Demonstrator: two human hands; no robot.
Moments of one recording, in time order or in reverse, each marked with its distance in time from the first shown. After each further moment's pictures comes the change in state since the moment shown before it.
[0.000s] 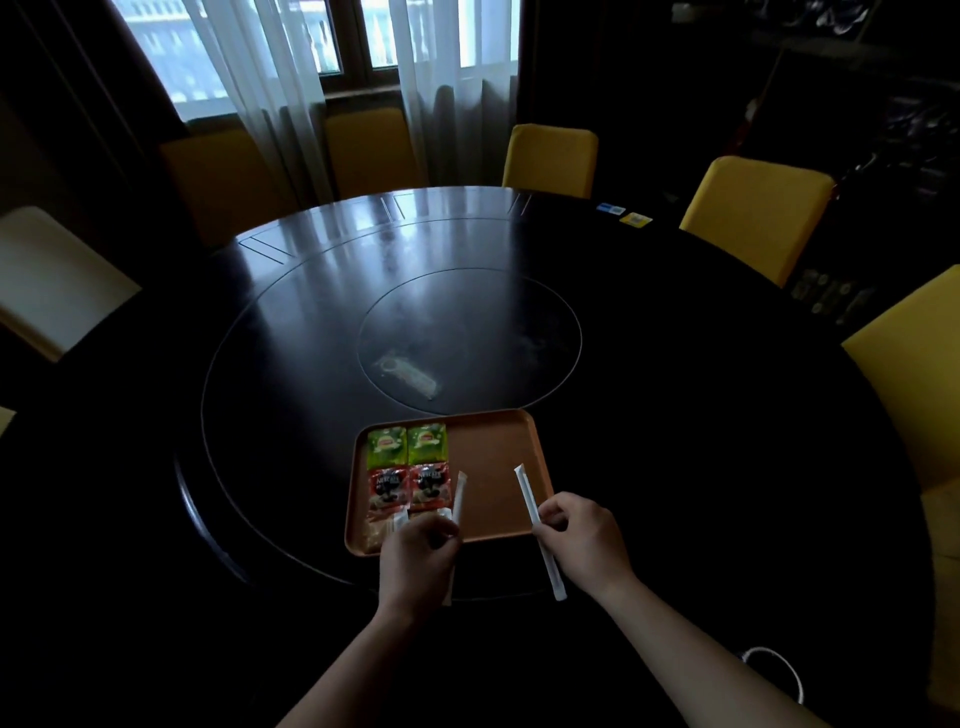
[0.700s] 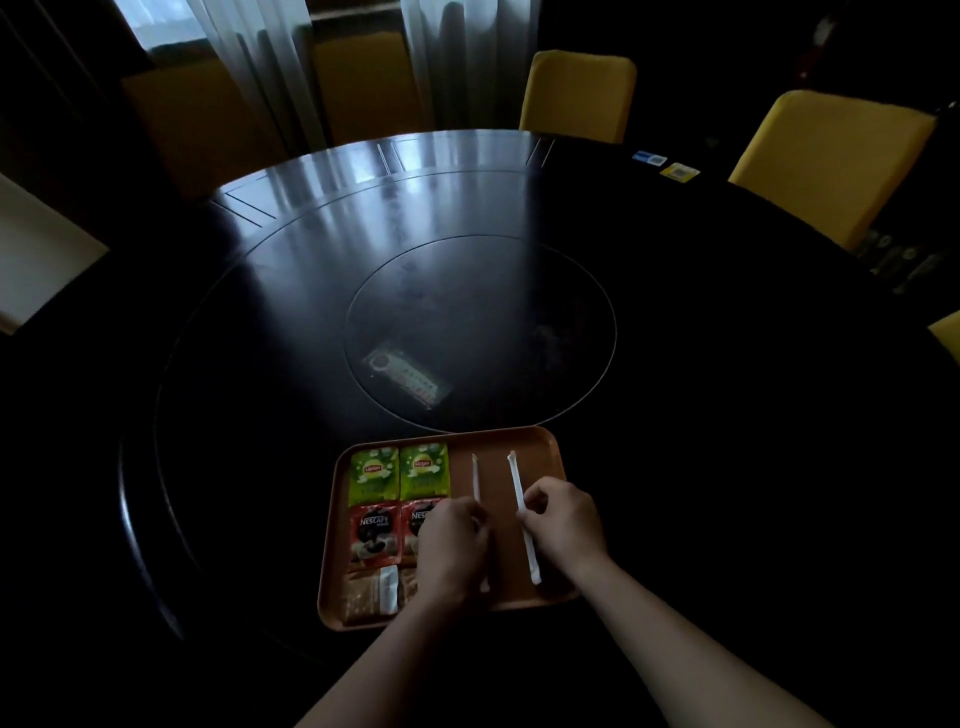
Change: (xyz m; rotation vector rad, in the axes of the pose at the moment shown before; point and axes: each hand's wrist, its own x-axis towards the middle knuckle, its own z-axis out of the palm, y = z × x) left_hand 0.124 -0.002 0.069 0.322 -0.141 -0.036; right_hand 0.129 -0.002 0.057 -0.026 -0.084 0.094
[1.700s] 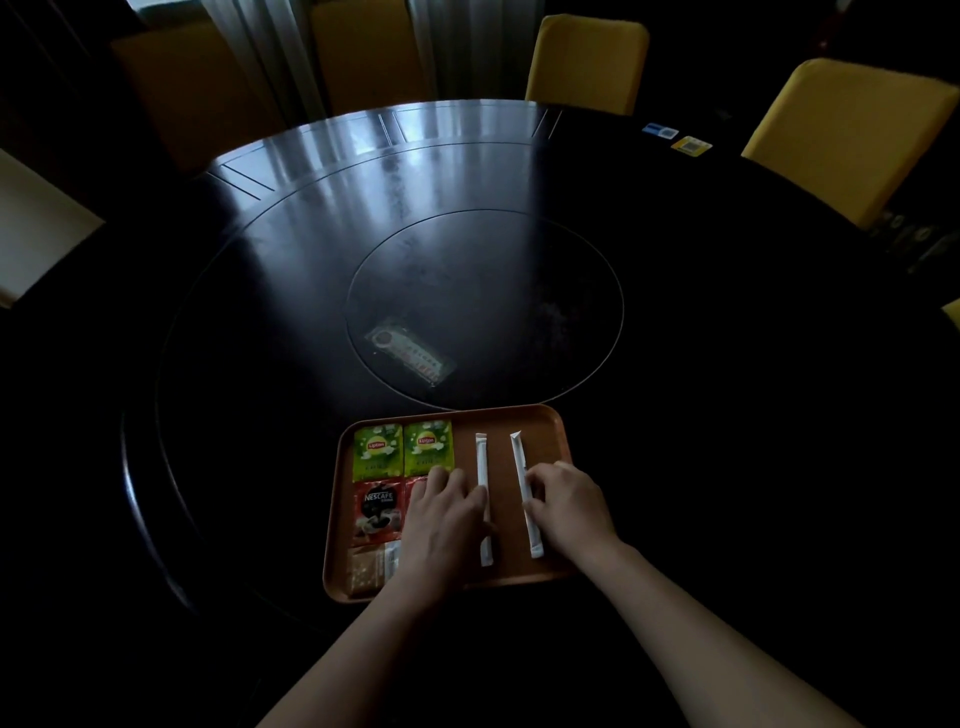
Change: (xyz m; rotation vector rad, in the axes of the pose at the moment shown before) left_hand -0.007 -0.022 -0.011 0.580 0.016 0.429; right_hand -0.006 0.001 -0.002 -0.232 -0.037 -0.169
